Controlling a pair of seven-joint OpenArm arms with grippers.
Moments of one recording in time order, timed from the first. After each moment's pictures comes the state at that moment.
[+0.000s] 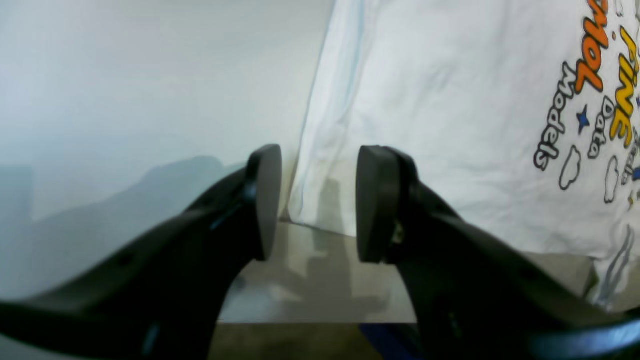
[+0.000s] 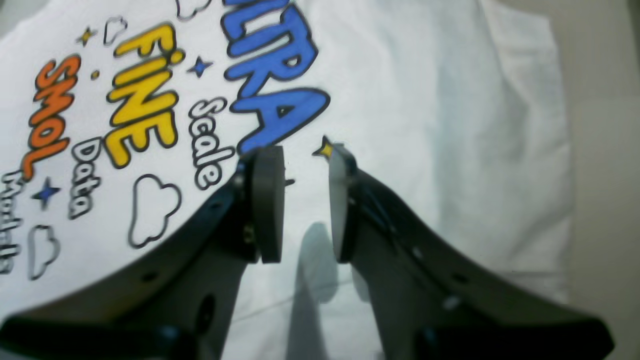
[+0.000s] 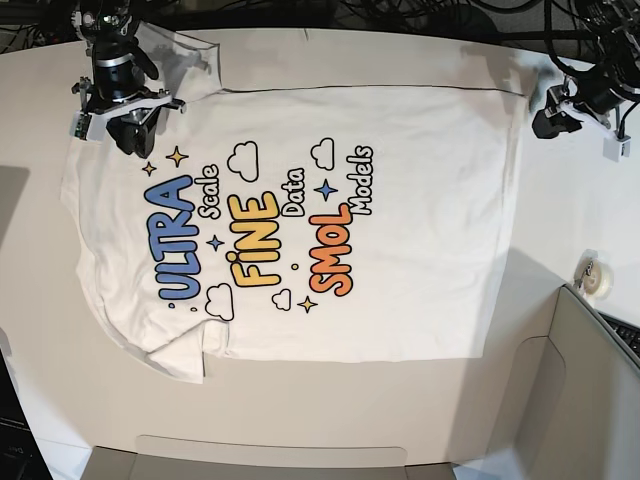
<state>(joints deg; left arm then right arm) 20.2 -18.9 -47.4 96.4 -57.6 -19.9 77.0 -34.8 5.8 15.7 116.9 27.9 2.4 -24.5</state>
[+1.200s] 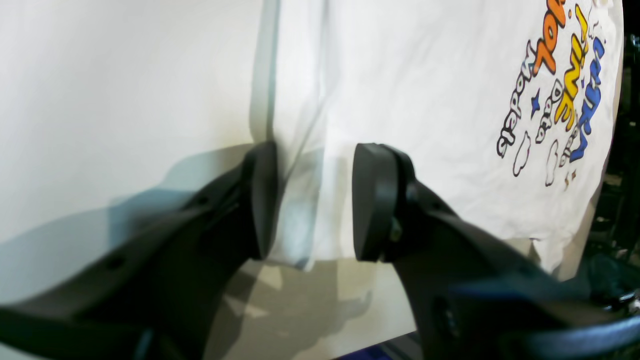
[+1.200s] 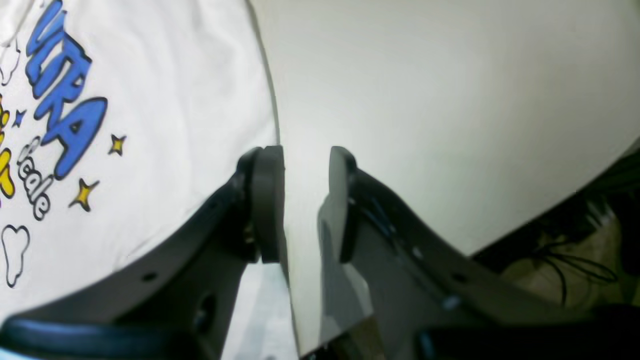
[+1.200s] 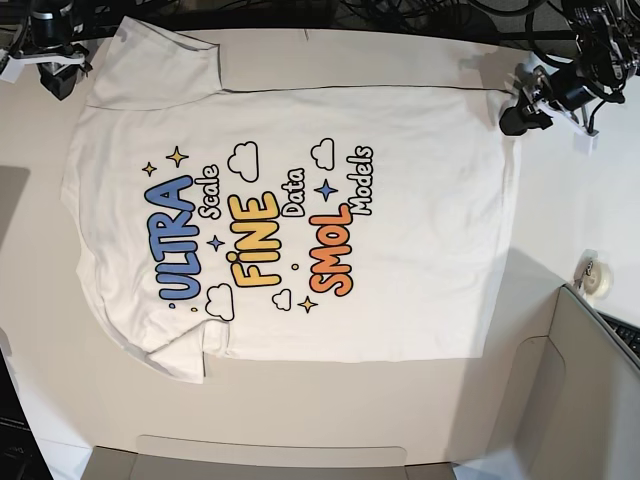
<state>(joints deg) 23.1 -20.3 -34.9 83.1 -63.4 -21.0 66.9 -43.8 7.0 37.6 110.4 46.6 2.6 -25.3</state>
